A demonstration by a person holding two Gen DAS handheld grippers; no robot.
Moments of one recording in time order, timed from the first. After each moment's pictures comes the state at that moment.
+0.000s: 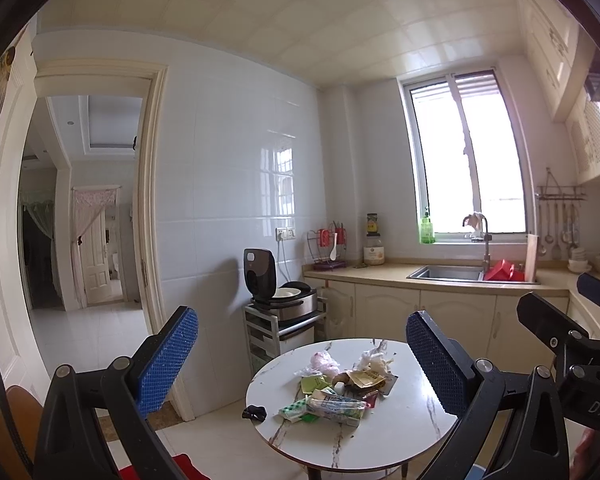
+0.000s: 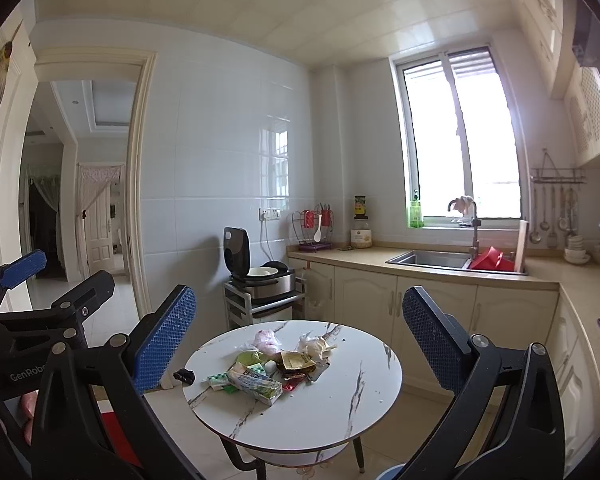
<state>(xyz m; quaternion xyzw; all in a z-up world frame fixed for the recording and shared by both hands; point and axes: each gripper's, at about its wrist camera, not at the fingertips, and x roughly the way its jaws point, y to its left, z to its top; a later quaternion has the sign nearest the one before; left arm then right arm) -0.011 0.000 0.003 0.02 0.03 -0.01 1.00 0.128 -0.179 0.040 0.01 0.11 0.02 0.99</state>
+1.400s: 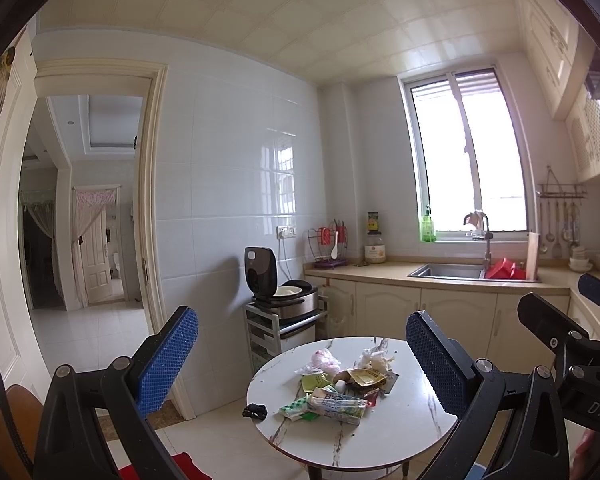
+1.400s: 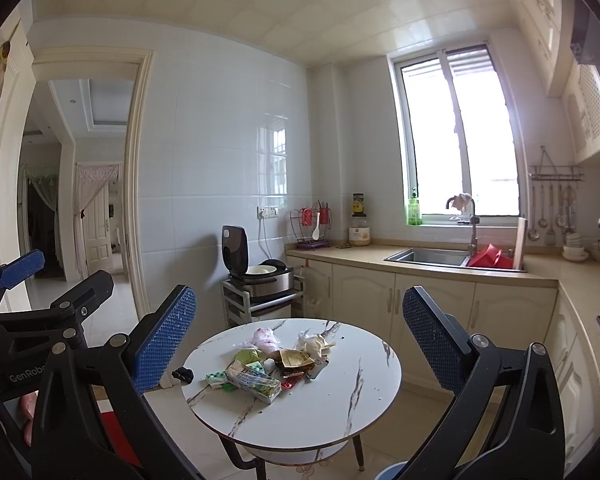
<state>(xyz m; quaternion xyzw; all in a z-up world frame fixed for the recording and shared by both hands) -0.005 0.001 0.003 0.02 0.03 -0.01 1.00 0.126 -0.178 0.039 0.02 0.11 0.02 0.99</state>
